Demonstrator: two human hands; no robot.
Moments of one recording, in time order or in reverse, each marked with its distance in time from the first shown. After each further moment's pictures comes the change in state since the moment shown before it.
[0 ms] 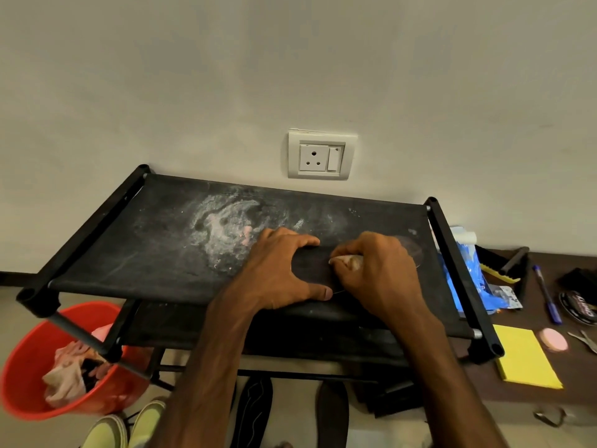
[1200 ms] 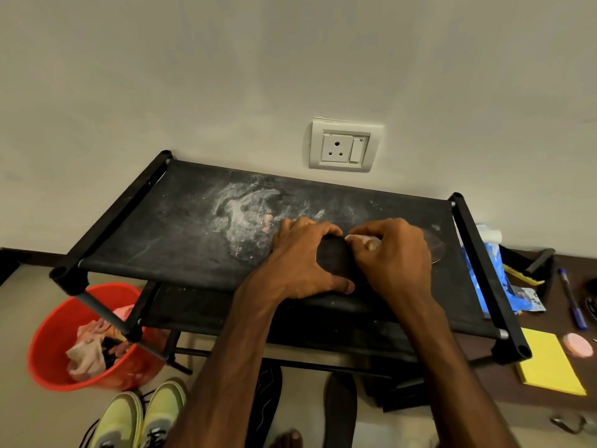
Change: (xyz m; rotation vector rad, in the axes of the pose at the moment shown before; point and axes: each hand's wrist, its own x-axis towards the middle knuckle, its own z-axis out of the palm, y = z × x) left_hand -0.002 0.003 0.002 -0.043 -0.008 -0.036; right_hand 0.012 -0.006 0.021 0.094 0.145 0.121
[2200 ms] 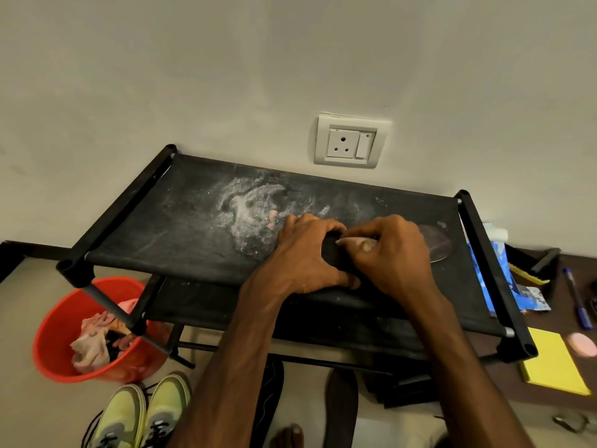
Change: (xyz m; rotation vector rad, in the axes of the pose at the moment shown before) left_hand 0.001 0.001 0.000 -0.040 0.000 -0.014; right_hand 0.001 -0.005 -0.002 0.046 -0.140 -0.080
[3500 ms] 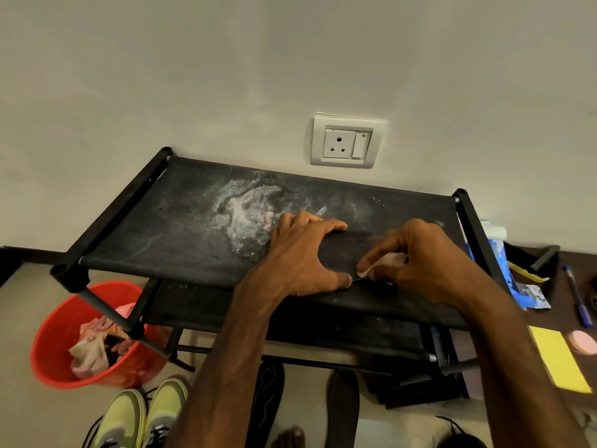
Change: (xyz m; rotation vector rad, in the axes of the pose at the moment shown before) left_hand 0.002 -0.005 -0.001 0.124 0.005 0.051; right_hand 0.000 0.014 -0.053 -0.018 -0.427 -0.069
